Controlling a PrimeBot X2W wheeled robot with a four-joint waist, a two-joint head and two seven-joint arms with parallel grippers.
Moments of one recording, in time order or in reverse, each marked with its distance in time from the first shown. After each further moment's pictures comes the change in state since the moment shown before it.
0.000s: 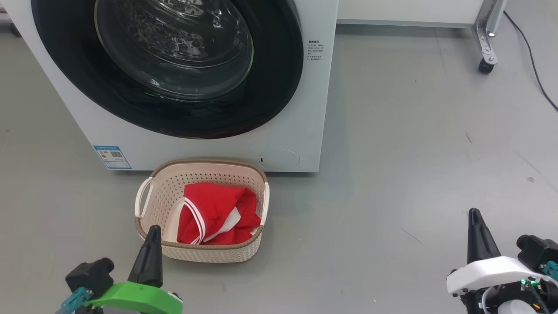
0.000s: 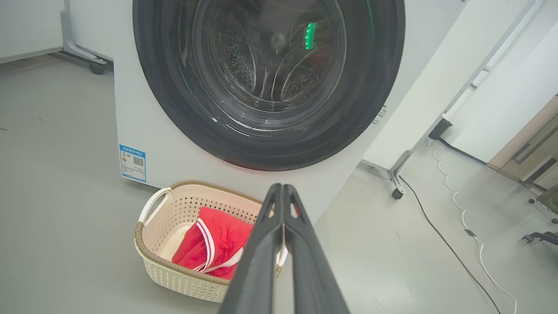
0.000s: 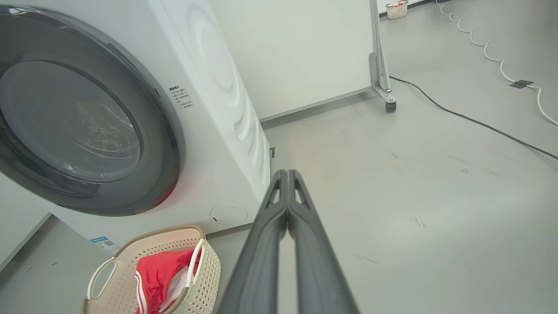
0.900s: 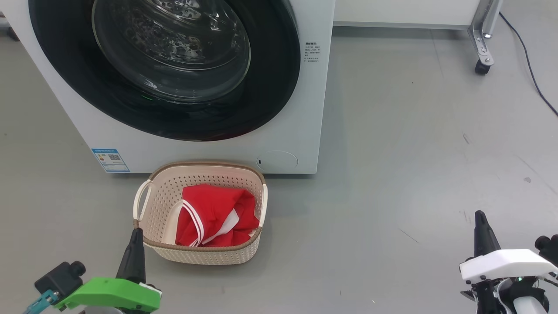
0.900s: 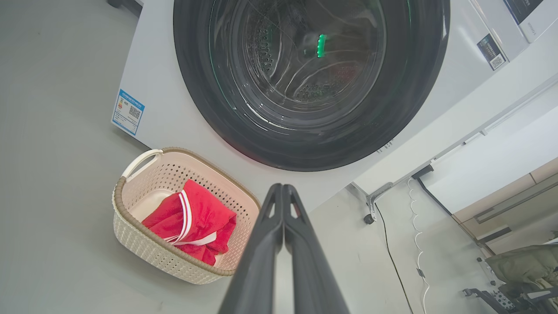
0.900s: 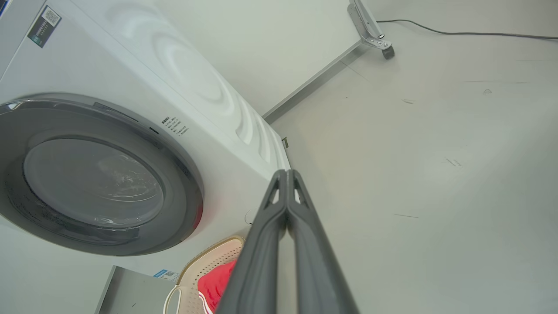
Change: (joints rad) left arm -0.001 0.007 0.061 -0.007 -0.308 0.000 0.088; right arm -0.028 0.024 -0.067 0.023 0.311 0.026 0.102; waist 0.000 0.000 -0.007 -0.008
